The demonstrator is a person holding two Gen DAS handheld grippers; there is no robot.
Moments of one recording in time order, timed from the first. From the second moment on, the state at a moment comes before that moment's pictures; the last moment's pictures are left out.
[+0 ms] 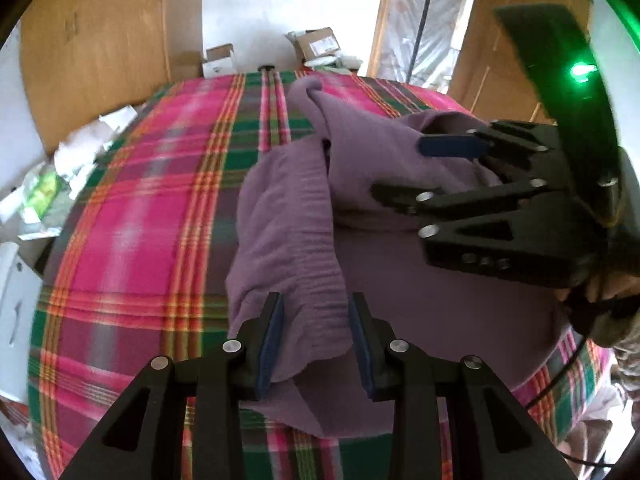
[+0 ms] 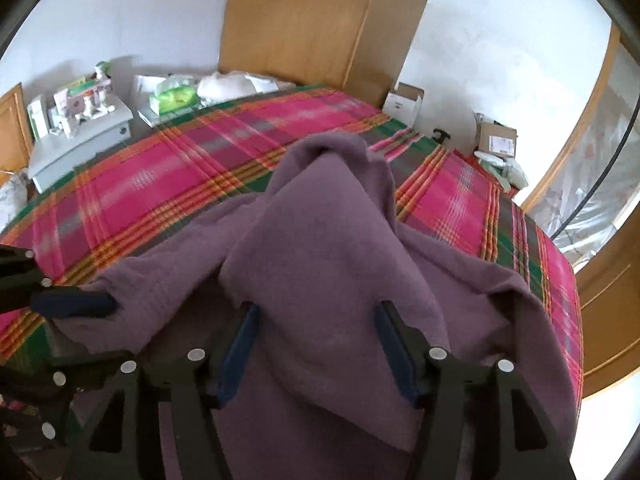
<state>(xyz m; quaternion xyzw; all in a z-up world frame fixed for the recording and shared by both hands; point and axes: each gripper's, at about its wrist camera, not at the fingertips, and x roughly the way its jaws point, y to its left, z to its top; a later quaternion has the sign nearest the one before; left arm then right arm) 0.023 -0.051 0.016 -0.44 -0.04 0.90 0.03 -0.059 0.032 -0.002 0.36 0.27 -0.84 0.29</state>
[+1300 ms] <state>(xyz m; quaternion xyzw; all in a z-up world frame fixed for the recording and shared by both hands) 0.032 -0.104 0.004 -0.45 -0.16 0.88 0.01 -0.061 0.061 0.053 0.44 0.02 -0.83 0.35</state>
